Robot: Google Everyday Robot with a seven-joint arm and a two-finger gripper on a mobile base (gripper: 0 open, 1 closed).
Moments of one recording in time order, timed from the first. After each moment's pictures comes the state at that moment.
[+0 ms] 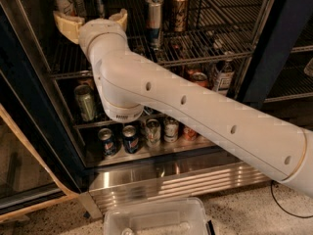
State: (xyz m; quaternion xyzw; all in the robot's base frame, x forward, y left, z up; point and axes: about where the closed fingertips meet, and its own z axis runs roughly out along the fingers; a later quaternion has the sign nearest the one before) arm 0.647 0.142 1.028 -0.08 0.65 0.20 0.73
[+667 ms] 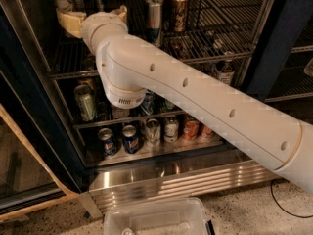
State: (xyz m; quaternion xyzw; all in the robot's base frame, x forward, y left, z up) arm 0.672 0.147 1.026 -0.10 0.67 0.20 0.71
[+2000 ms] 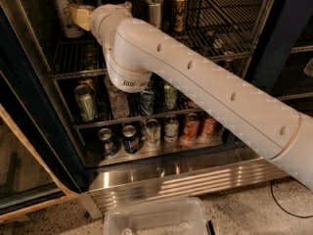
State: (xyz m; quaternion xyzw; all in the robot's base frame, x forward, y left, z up) arm 0.705 0.132 1.023 -0.10 0.69 0.19 0.69
